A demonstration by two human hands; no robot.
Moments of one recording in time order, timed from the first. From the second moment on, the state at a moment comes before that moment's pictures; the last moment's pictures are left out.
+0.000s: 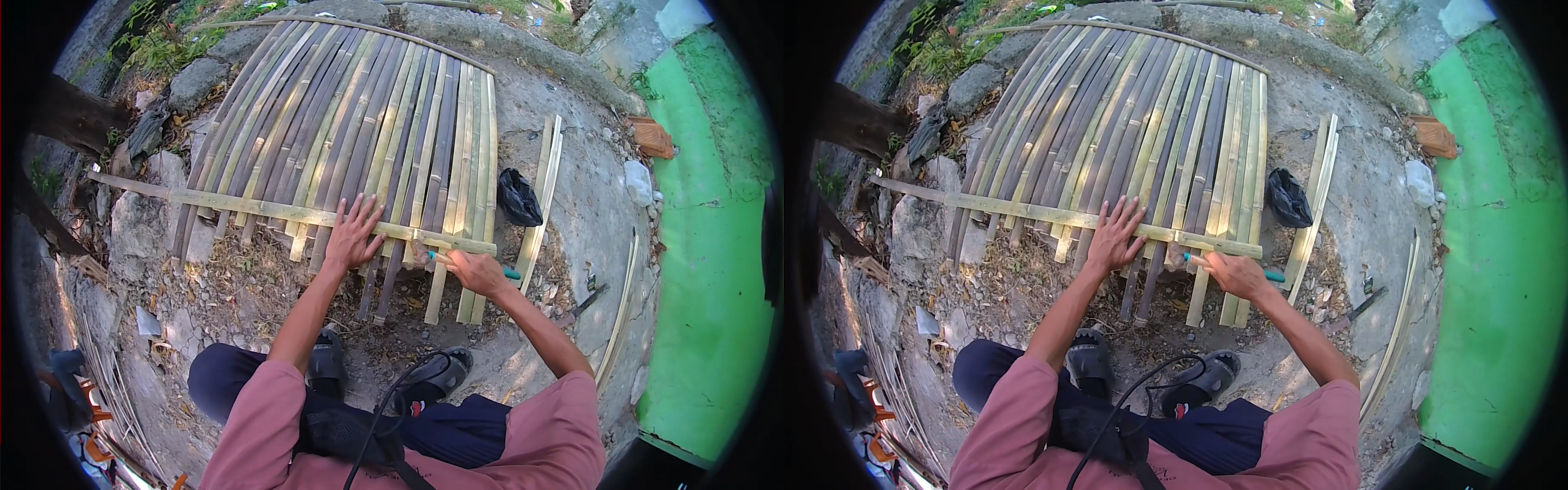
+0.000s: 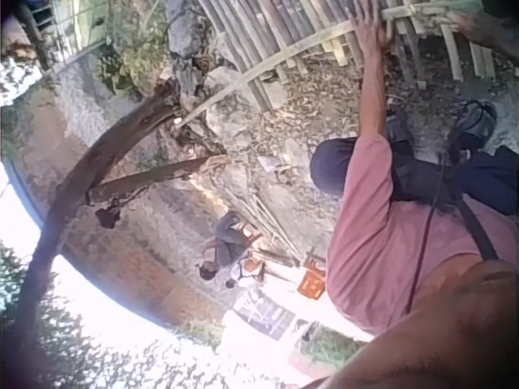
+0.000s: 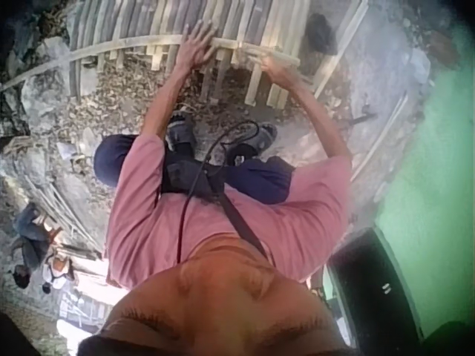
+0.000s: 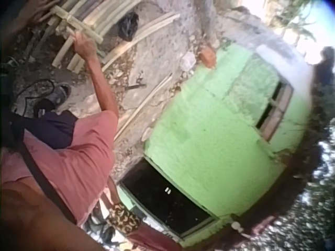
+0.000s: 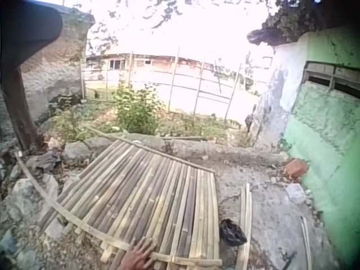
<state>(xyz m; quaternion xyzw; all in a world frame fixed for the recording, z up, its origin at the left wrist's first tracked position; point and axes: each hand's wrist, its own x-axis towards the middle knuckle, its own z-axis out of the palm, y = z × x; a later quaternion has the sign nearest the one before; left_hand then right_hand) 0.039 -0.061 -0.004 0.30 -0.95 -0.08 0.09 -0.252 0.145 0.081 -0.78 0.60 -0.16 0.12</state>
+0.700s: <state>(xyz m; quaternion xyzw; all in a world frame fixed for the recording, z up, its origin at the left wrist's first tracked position) 0.037 -0.061 -0.011 0.30 -0.94 -0.09 0.10 -0.236 0.140 0.083 -0.72 0.67 -0.14 0.13</state>
